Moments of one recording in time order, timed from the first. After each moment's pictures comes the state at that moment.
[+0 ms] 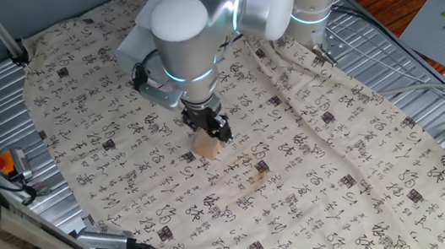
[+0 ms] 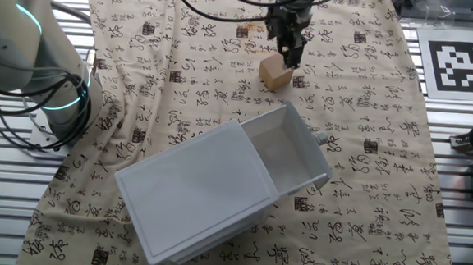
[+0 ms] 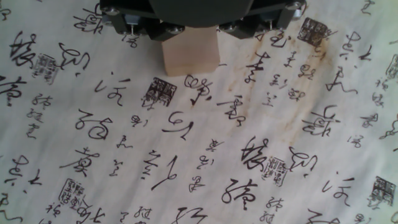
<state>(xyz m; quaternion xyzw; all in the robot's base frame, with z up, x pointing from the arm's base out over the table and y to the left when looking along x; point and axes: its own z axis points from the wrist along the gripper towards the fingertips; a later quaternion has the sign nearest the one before) 0.441 0.147 0.088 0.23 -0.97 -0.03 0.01</state>
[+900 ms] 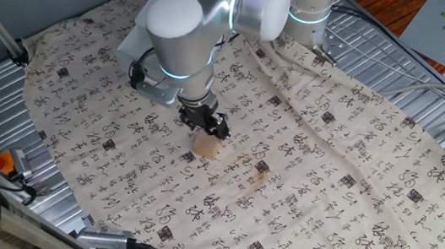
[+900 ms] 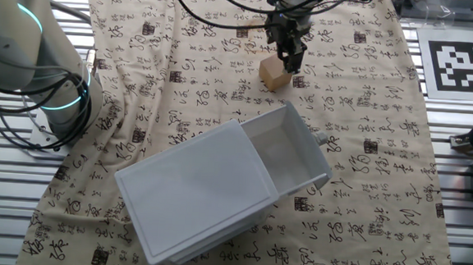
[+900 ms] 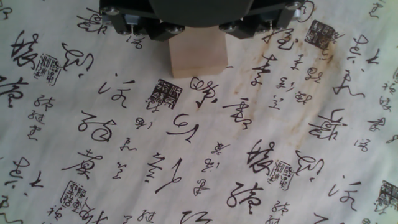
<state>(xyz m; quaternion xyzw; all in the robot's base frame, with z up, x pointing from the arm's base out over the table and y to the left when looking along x) 0.444 0.138 0.083 0.23 -0.97 -0.04 0.01</state>
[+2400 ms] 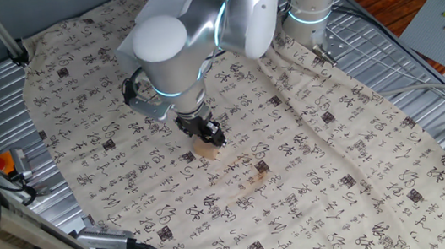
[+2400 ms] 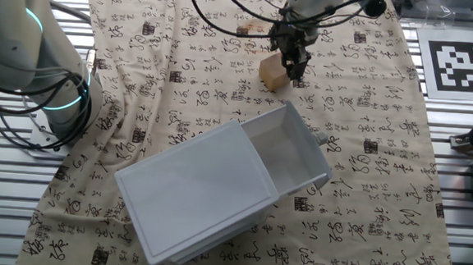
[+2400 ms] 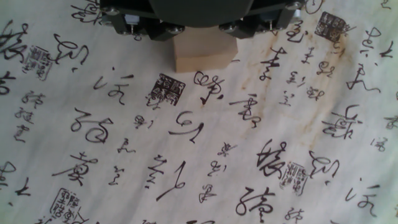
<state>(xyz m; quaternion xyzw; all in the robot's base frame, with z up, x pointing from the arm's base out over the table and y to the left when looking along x) 0.452 0.136 0.050 0.23 -0.97 -0.04 0.03</state>
